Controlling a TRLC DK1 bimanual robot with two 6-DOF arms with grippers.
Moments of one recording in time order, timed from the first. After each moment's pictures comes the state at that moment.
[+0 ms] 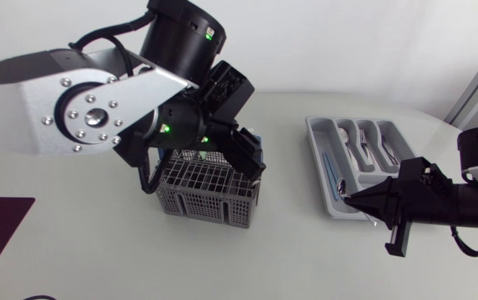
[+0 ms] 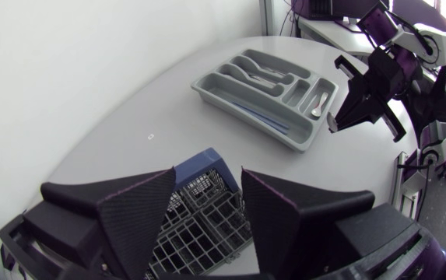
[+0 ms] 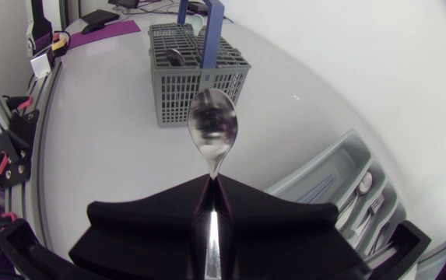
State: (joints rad) left arm -0.80 1.52 1.22 -0.36 -0.07 0.19; right arm -0.14 1.12 0.56 -0.43 -0.75 -1.00
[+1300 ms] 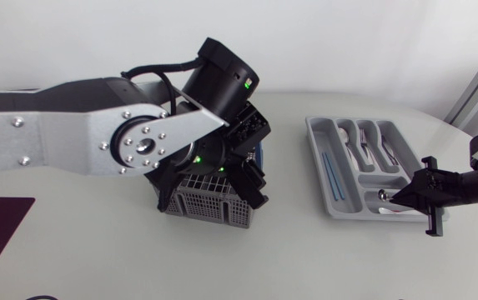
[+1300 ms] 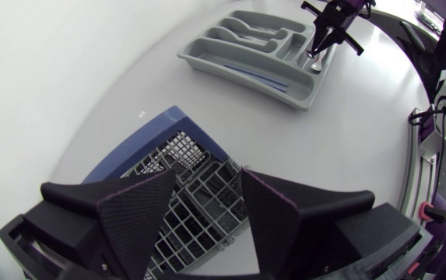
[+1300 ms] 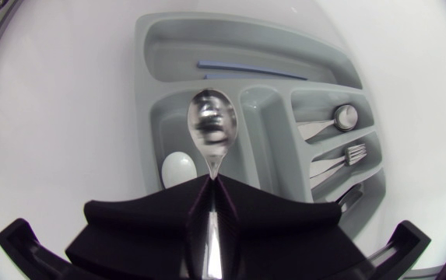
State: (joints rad) left arm -0.87 1.61 1.20 -0.42 -0.17 0.25; right arm -0.51 1.77 0.89 -0.46 -0.53 -1.81
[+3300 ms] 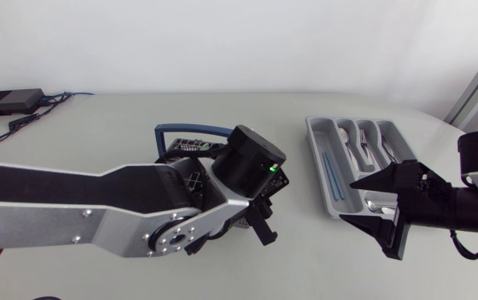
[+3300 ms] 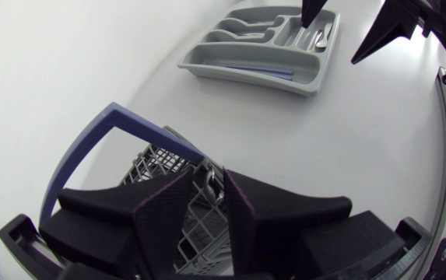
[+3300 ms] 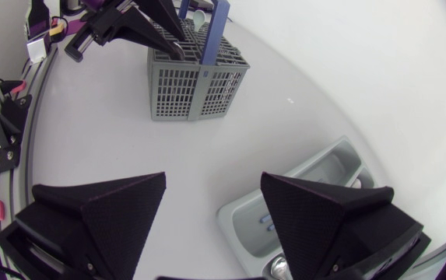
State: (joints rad) left arm -1.01 1.68 0.99 -0.04 -0.41 0.34; right arm -0.11 1.07 0.52 -0.38 -0.70 -1.02
